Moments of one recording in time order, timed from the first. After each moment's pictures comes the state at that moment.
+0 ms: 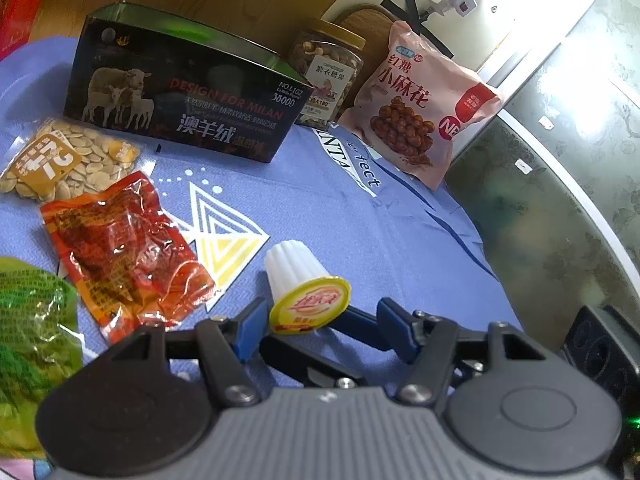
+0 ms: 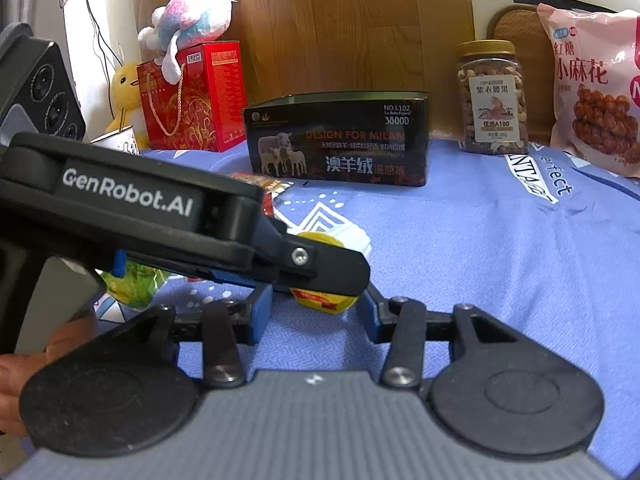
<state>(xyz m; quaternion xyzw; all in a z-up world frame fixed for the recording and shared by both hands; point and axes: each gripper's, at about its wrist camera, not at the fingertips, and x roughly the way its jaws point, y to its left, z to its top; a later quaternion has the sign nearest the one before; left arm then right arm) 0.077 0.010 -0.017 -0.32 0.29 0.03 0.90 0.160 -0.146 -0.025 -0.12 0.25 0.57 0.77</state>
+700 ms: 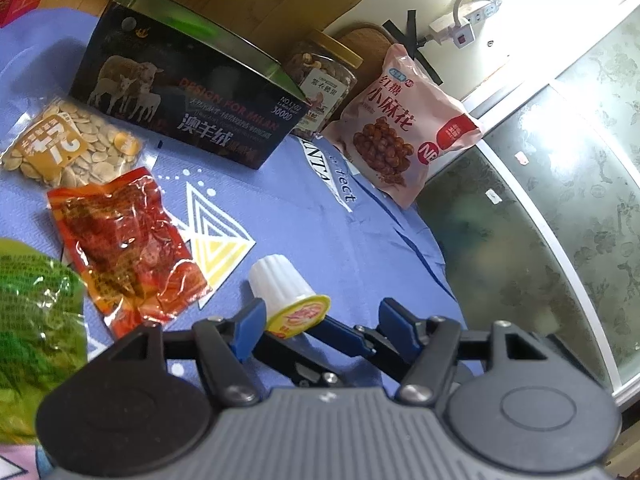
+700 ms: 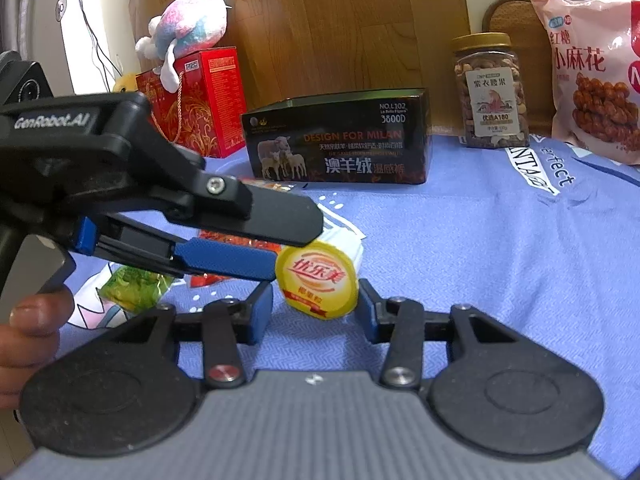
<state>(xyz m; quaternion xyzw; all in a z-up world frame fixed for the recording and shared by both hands) 0.062 0.029 -0.011 -0.39 0.27 0.00 0.88 0.162 -0.148 -0.024 -0.10 0.25 0.57 0.77</state>
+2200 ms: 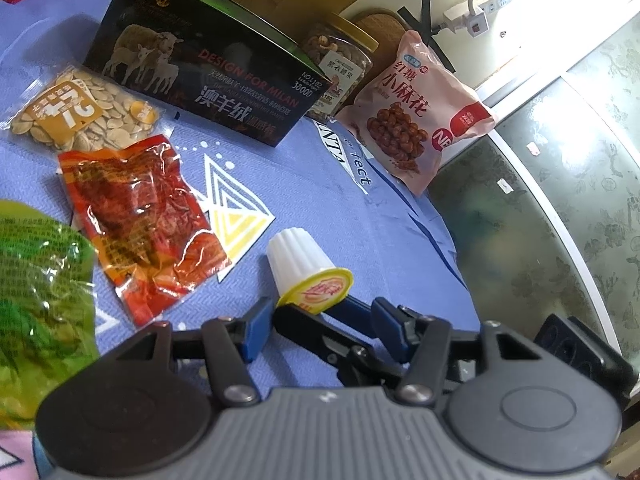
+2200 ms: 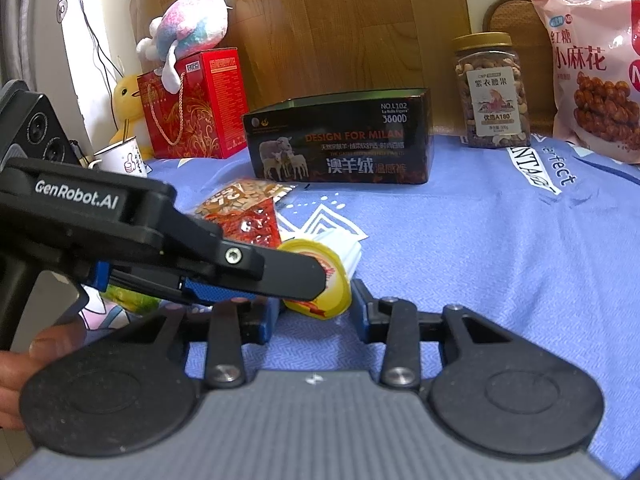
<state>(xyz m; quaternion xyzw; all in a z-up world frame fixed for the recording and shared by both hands) 0.059 0.028 -0.027 -0.39 0.28 0.00 0.87 0.164 -0.148 -0.023 -0.10 0.25 0.58 0.77</state>
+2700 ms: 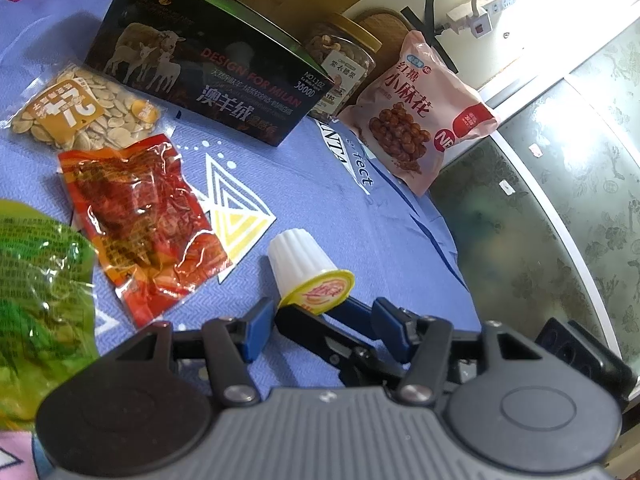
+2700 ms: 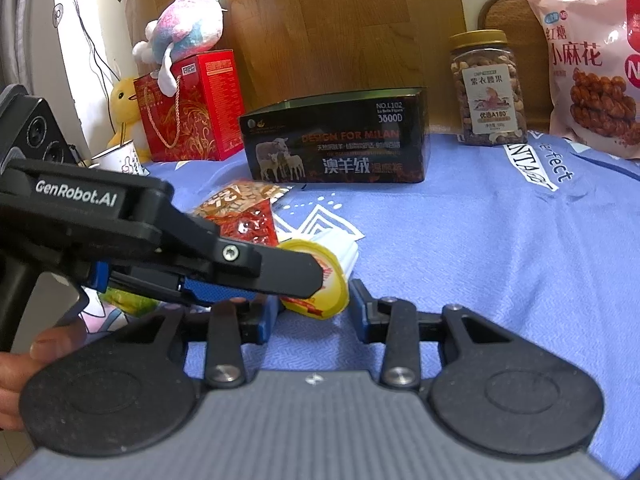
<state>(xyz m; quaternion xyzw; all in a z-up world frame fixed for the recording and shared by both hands) 0.059 0.028 -0.027 -0.40 0.28 0.00 0.87 0.165 -0.149 -0.024 -0.09 0.26 0.57 0.77</state>
